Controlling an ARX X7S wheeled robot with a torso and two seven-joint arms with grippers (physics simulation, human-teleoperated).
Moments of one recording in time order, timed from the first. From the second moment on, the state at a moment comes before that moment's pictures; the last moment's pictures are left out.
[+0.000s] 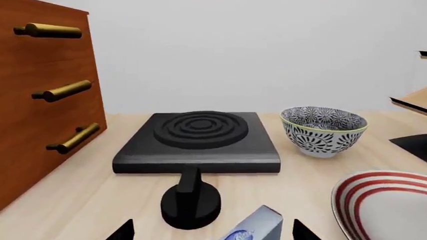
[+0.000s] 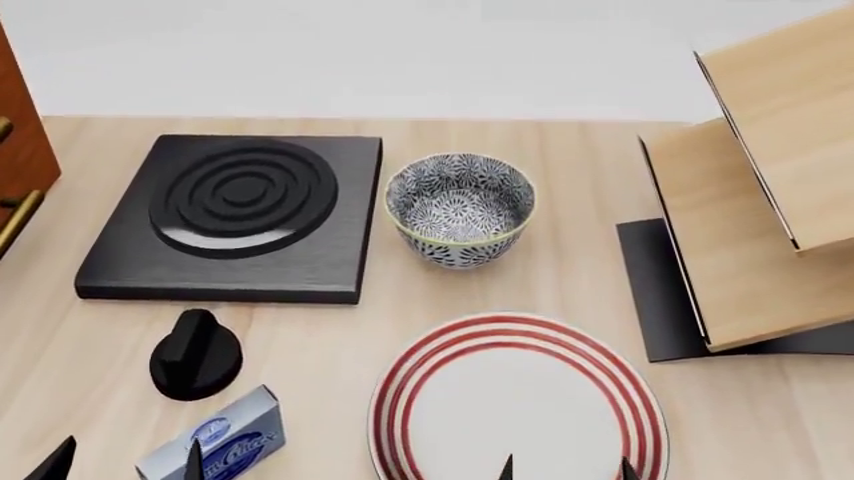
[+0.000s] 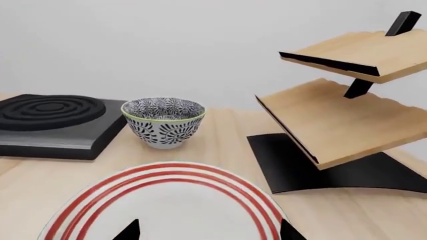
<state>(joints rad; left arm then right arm) 0.00 -0.20 0.21 0.13 -0.17 -0.07 -0.25 0.03 0.18 -0.24 -0.01 0.10 0.01 0.28</state>
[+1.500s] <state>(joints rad) 0.00 -0.23 0.24 0.13 -0.19 -0.06 -0.29 0.04 0.21 -0.27 -0.01 0.12 0.00 0.32</state>
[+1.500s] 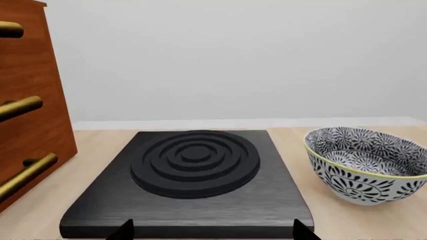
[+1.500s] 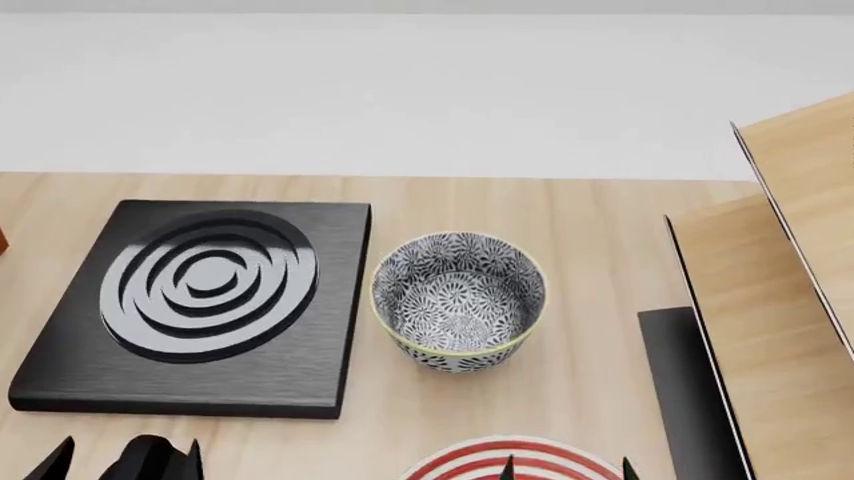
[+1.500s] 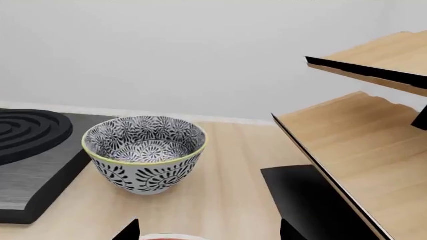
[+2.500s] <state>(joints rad) -0.02 -0.31 0.26 0.53 -0.23 -0.35 -0.37 0.04 0.31 -0.27 -0.44 0.12 0.30 0.37</state>
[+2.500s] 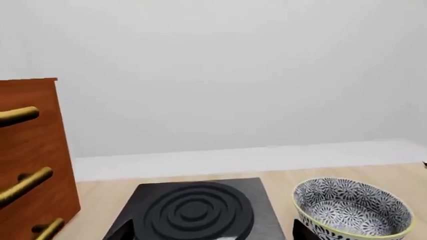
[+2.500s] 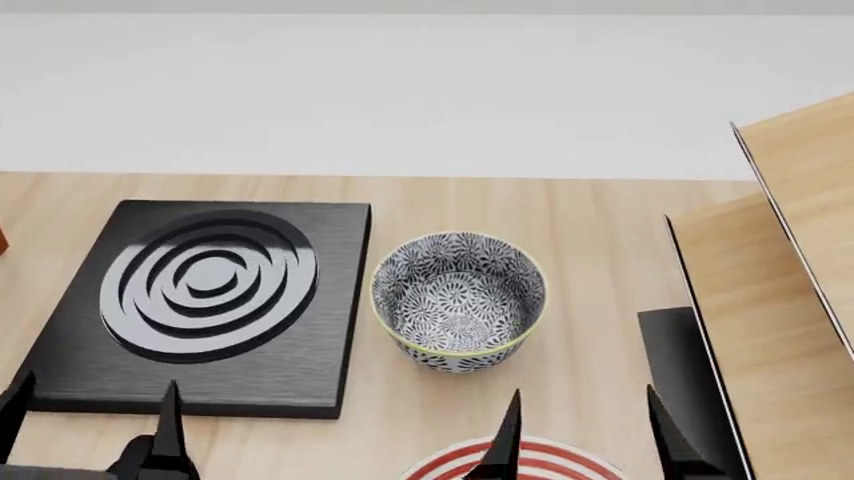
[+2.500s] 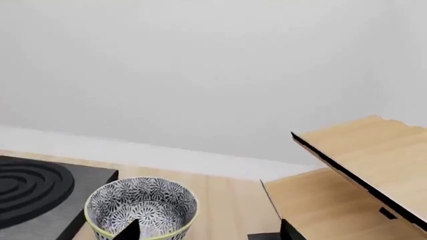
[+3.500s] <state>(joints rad) -0.06 -0.35 0.25 0.81 -0.26 -0.52 -0.43 0.10 0.37 -0.29 -0.71 0.11 0.54 0.40</state>
